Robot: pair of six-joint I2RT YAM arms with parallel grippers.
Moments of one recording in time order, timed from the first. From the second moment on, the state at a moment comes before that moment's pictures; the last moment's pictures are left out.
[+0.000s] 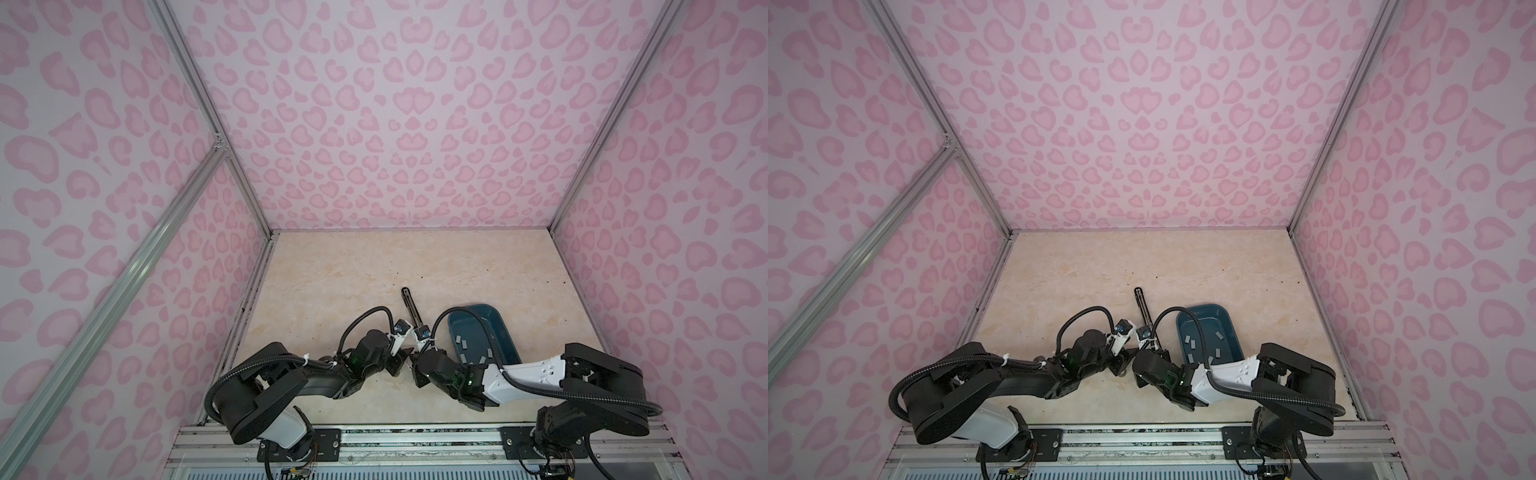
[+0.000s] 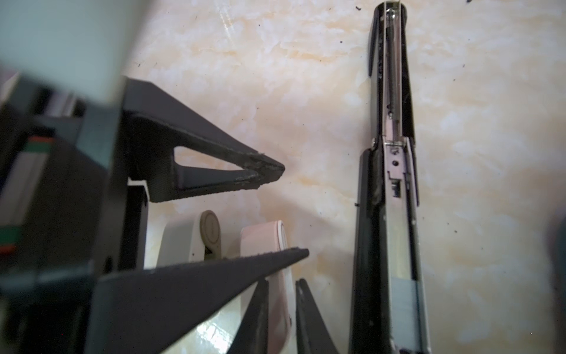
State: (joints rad) left arm -0.85 1.51 0.36 0.59 0.02 -0.03; right arm 1.17 1.55 0.56 0.25 0.41 0.60
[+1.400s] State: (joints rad) left arm -0.85 1.57 0.34 0.71 -0.02 -0.03; right arm 1.18 1.62 0.46 0.57 0.42 0.59
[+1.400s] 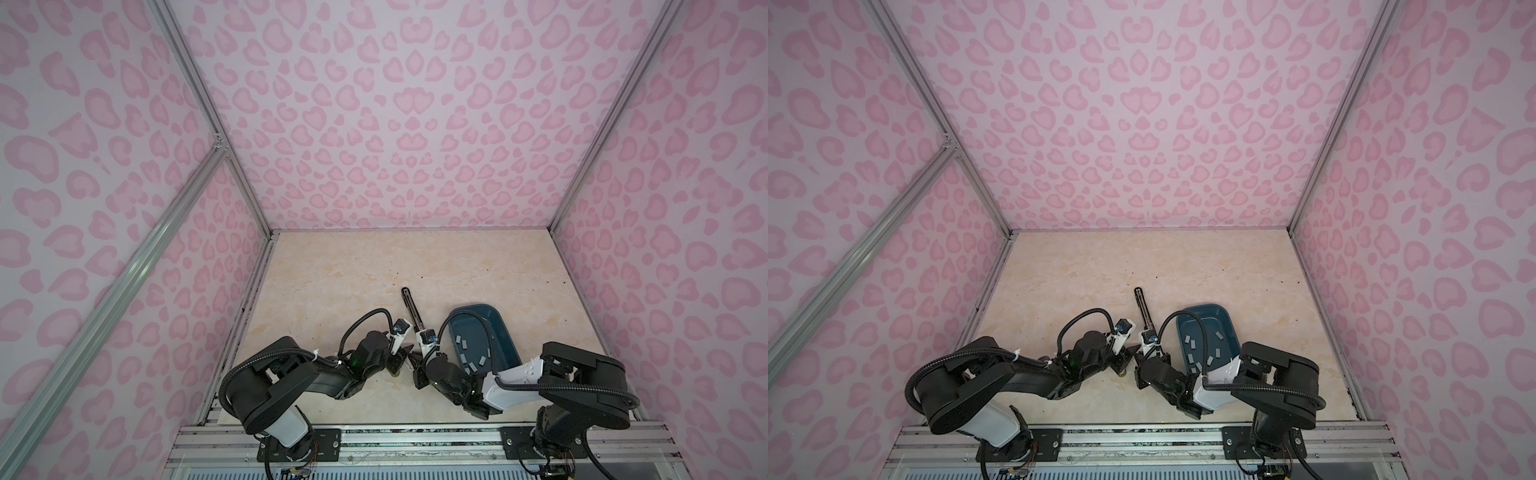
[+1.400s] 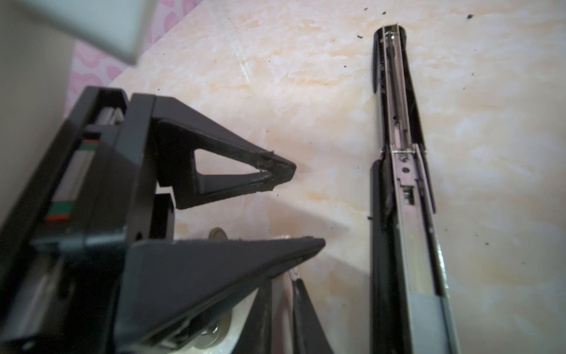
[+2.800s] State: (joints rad) left arm -0.85 0.69 0.14 0.42 -0.31 -0.23; right arm 1.14 1.18 0.38 0.07 0.52 0.59
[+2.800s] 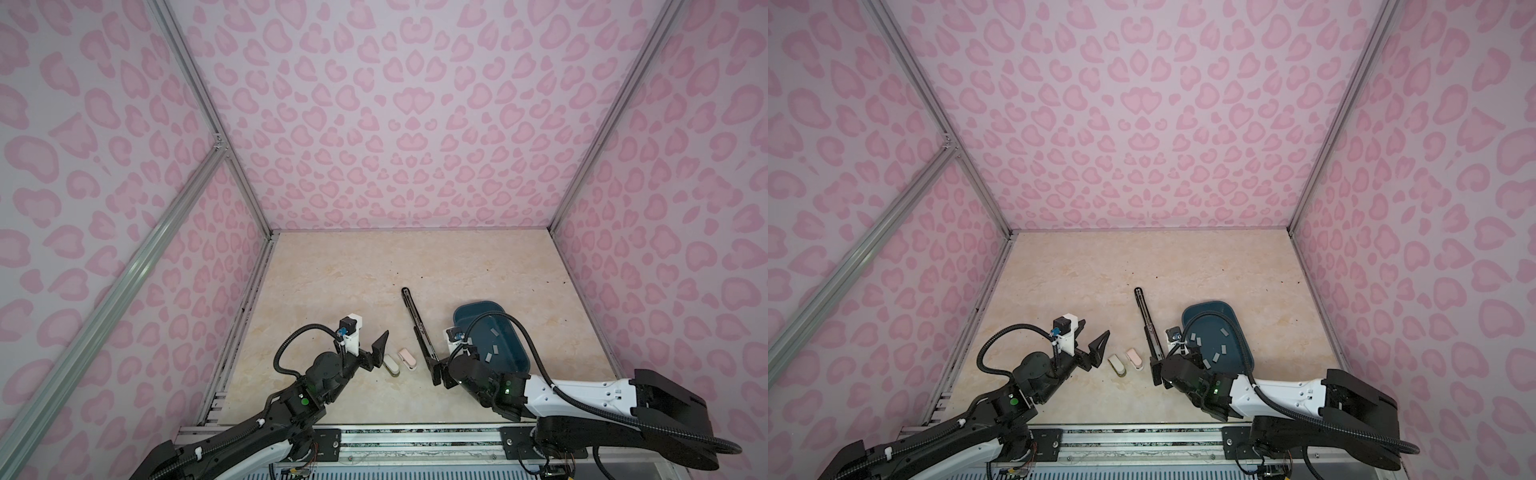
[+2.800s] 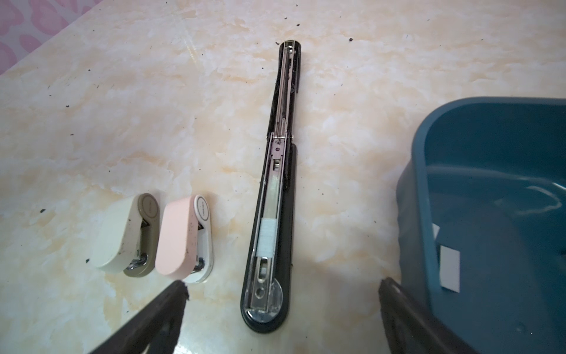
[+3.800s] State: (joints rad) left arm -0.66 1.08 0.31 0.36 -0.23 -0.36; right arm 1.13 1.41 0.49 0.06 0.46 0.59
